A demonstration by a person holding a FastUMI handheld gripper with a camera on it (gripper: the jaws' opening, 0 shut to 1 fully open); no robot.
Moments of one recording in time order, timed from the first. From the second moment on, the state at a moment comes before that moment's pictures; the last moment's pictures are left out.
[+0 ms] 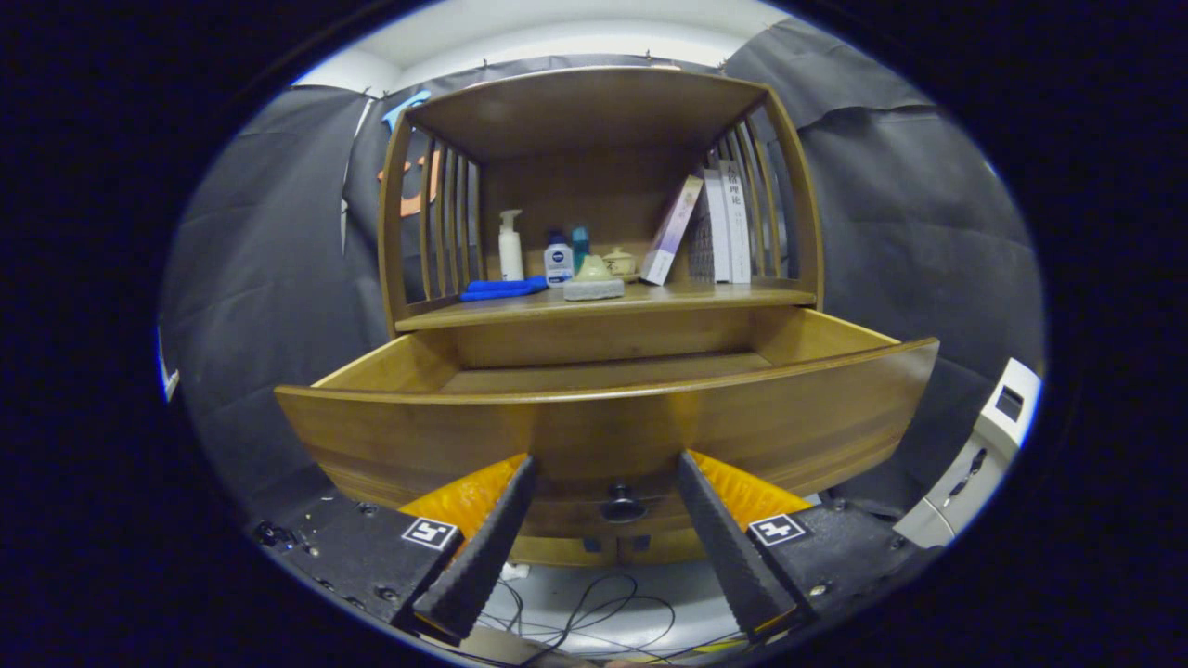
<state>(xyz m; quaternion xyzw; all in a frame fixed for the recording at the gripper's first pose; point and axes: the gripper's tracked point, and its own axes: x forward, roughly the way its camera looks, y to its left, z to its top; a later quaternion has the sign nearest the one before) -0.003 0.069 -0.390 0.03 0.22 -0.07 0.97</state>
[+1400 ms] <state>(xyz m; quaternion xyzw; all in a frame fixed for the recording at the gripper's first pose) 0.160 0.056 -0.405 -0.01 0.24 -0.07 0.97</state>
